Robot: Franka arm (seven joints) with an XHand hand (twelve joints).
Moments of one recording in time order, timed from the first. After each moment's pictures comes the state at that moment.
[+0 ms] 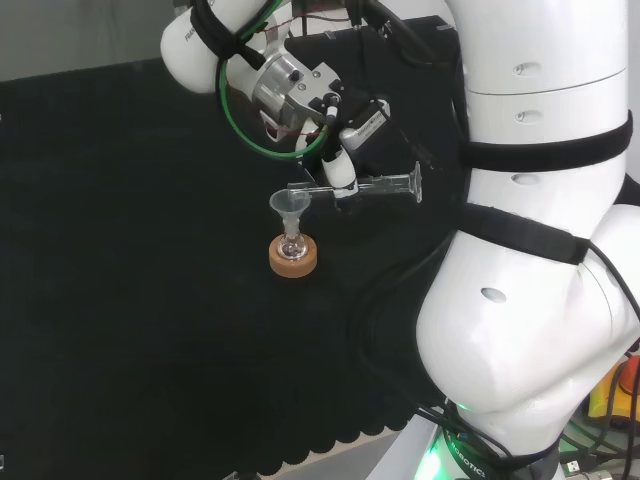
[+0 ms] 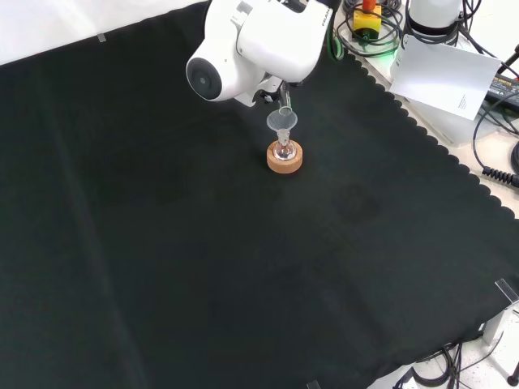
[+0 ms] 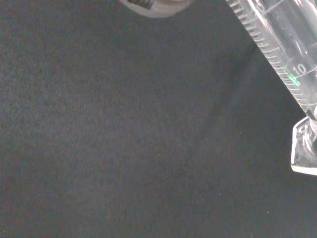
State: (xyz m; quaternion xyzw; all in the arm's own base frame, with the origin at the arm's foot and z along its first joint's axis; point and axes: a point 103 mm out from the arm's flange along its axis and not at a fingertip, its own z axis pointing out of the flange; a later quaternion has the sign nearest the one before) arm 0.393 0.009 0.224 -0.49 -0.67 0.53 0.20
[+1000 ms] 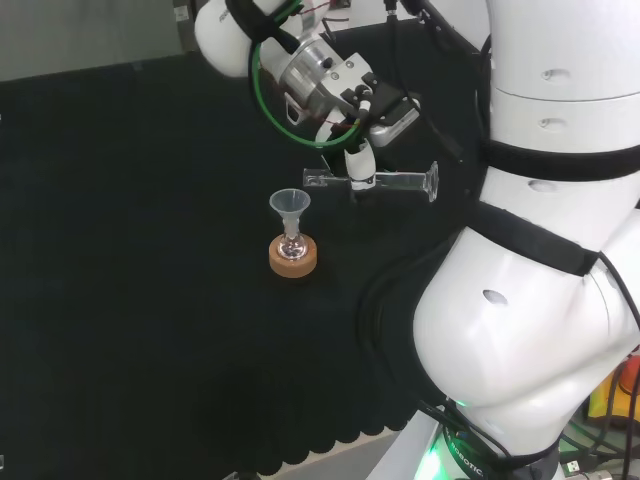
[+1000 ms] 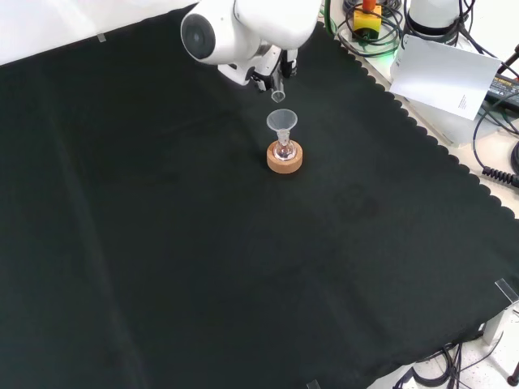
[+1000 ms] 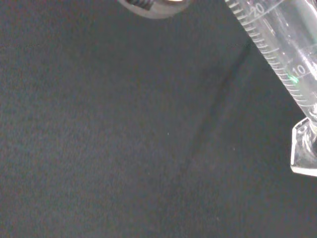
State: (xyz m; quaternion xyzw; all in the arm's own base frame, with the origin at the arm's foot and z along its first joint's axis) arm 0.387 -0.028 0.228 -0.51 -0.70 0.46 0.19
